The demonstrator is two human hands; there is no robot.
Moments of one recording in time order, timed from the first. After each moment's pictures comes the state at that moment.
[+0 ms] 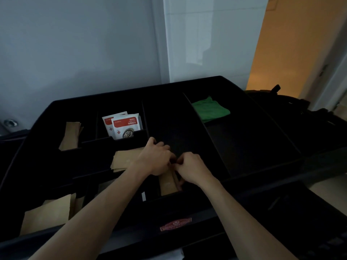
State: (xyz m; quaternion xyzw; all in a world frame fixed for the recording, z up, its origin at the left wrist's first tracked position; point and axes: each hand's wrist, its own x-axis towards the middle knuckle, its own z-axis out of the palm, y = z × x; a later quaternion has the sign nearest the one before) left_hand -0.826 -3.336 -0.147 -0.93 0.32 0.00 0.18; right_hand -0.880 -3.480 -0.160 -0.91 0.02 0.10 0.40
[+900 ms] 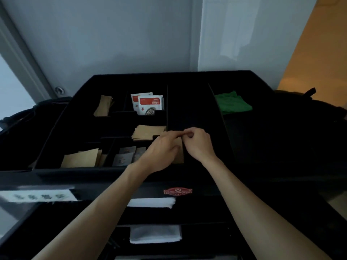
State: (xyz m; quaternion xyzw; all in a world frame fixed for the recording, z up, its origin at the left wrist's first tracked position) left_hand -0.932 -3.329 -0.139 -0.94 0.18 -0.07 -0.29; right_hand -0.897 -3.472 -0.146 -0.88 -0.03 -0.03 0.46
